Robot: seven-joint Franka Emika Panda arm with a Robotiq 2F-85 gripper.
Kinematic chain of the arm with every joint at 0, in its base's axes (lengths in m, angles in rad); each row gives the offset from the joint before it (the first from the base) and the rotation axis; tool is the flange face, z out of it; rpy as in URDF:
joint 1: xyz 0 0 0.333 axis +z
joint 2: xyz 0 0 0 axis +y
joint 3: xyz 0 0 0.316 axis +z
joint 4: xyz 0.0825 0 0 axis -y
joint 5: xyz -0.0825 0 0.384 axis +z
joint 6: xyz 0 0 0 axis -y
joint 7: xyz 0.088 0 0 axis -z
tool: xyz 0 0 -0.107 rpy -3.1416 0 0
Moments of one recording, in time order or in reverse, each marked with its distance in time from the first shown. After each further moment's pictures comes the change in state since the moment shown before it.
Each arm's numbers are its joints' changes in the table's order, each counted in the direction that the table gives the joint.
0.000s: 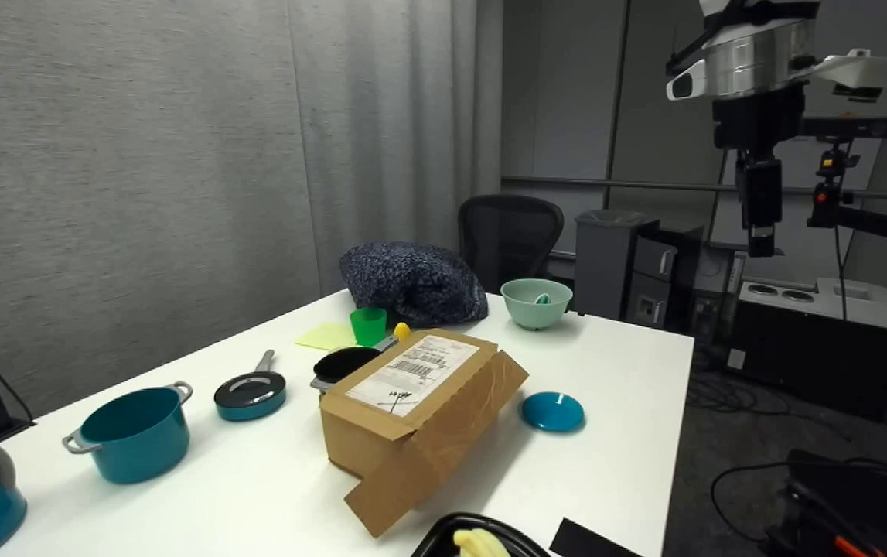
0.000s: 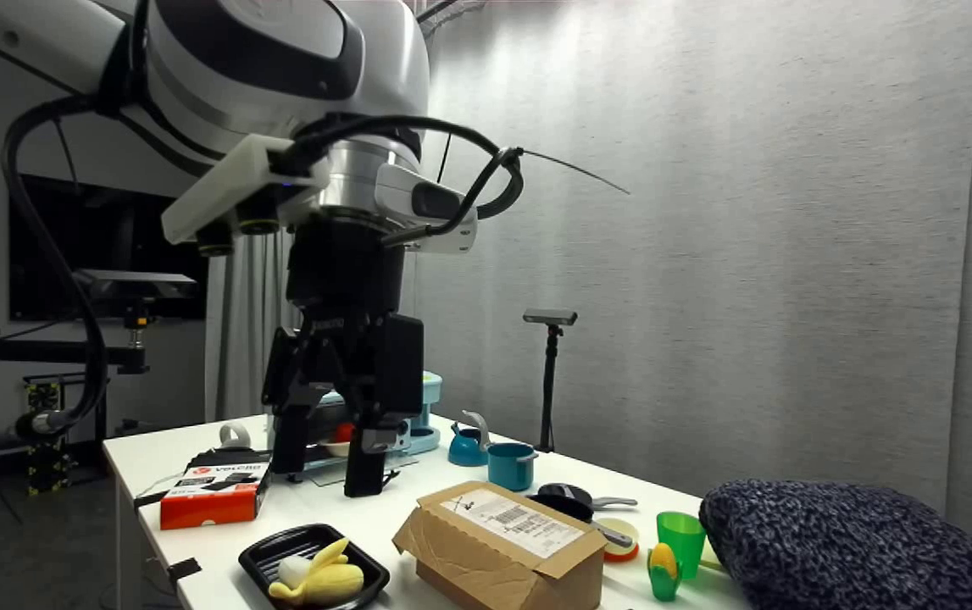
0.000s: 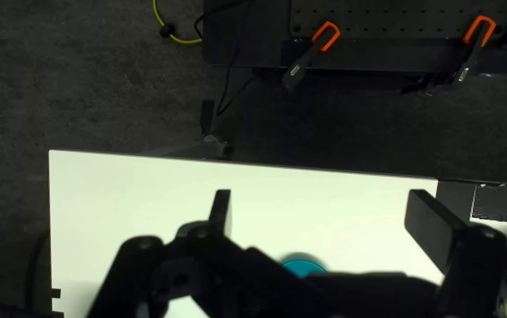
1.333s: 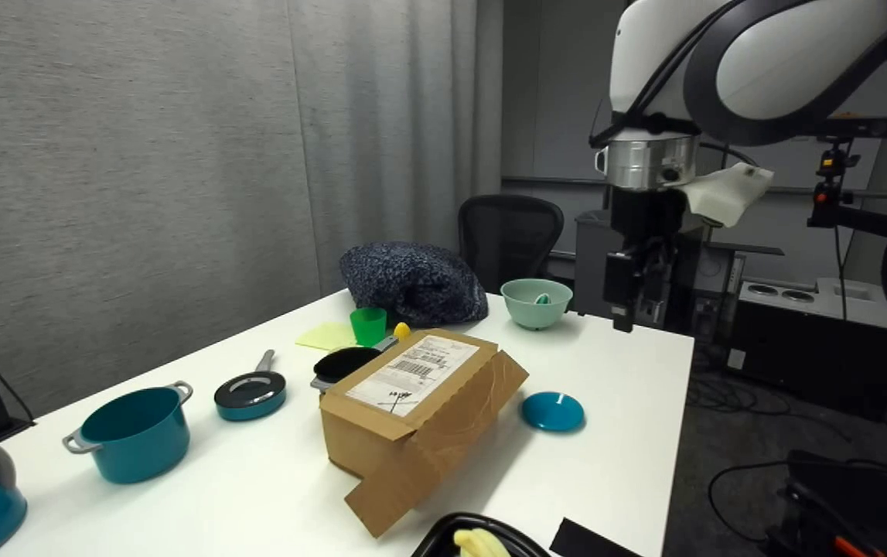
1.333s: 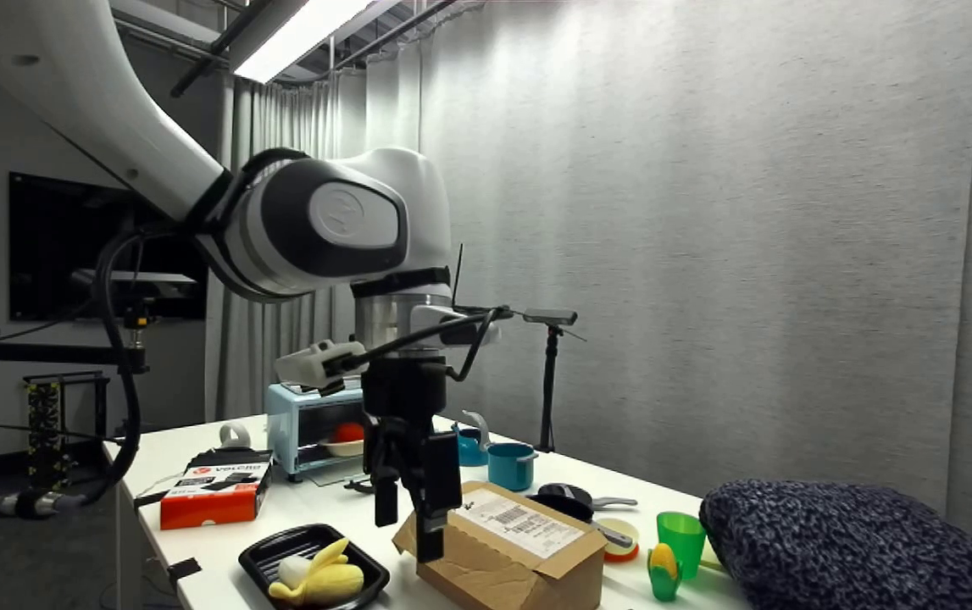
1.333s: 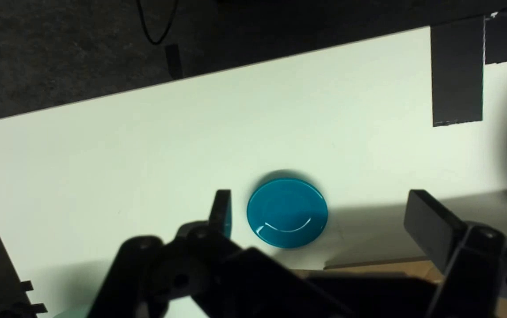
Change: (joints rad) arm 0.018 0.280 0.084 -0.037 0.088 0.450 0.366
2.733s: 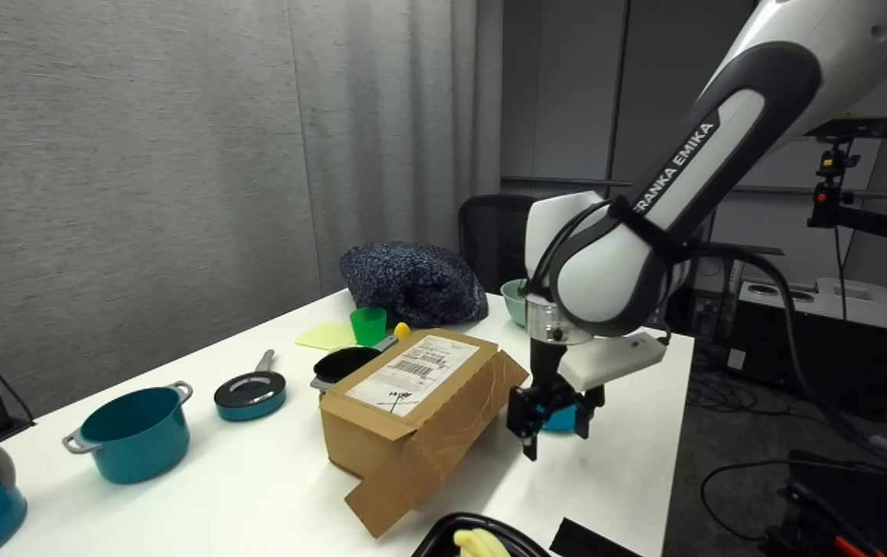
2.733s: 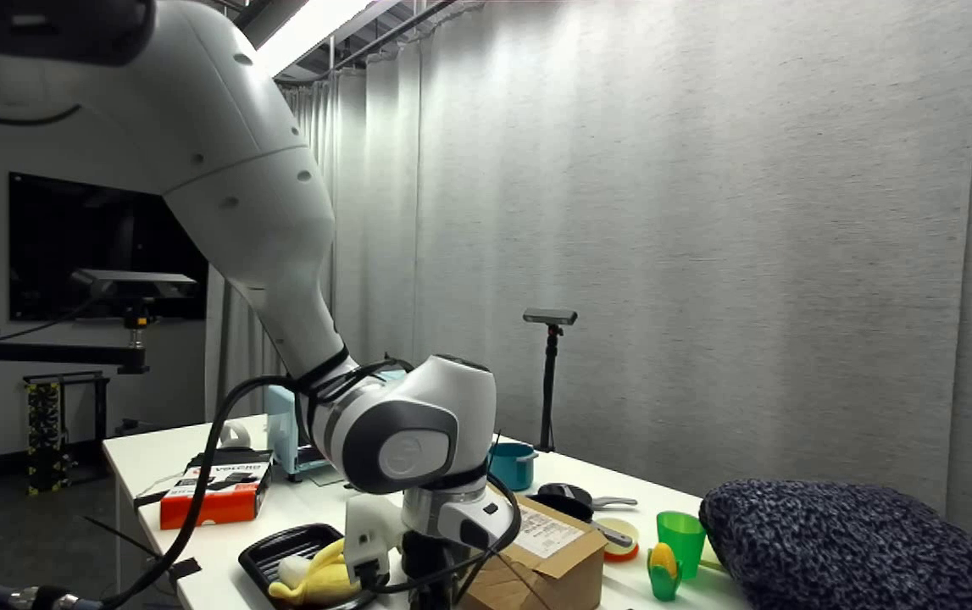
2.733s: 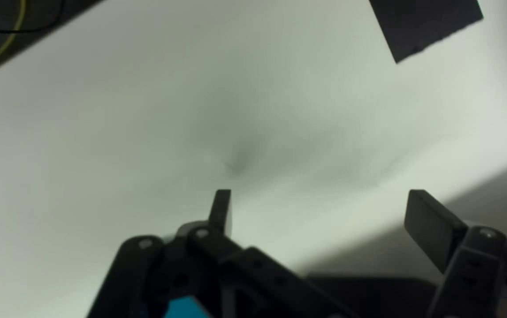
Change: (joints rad) arm 0.052 0.585 0.018 0.135 0.274 0.407 0.194
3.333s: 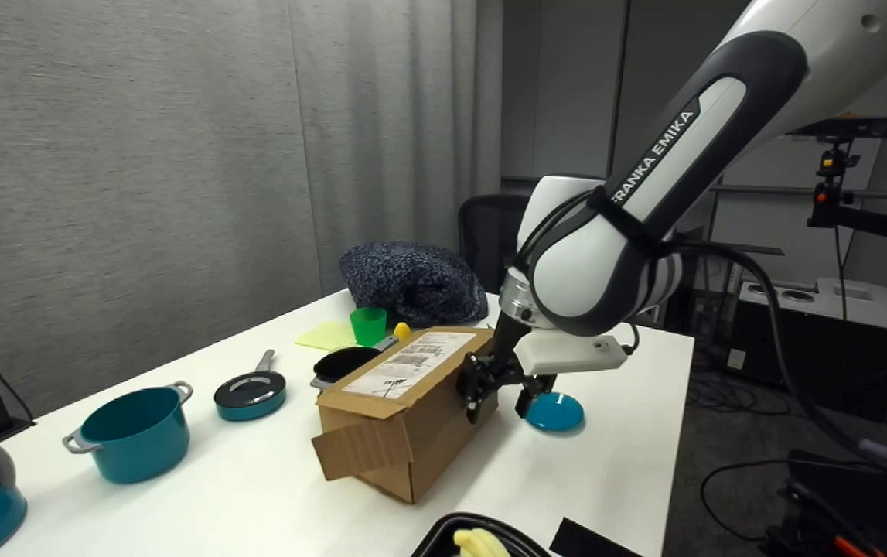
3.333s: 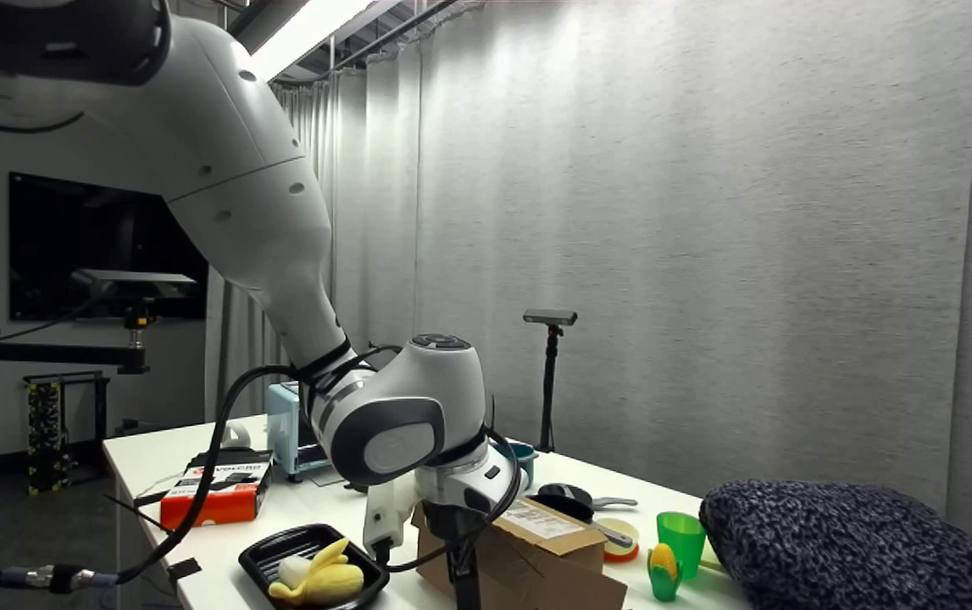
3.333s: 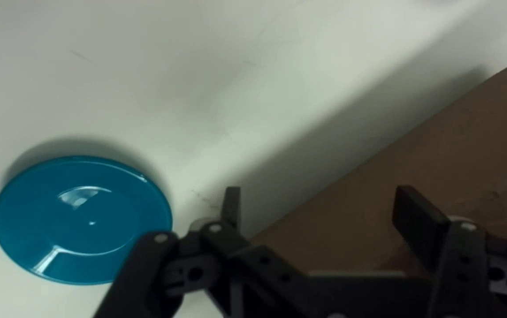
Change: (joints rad) arm 0.041 0.006 0.018 0.019 0.151 0.281 0.002
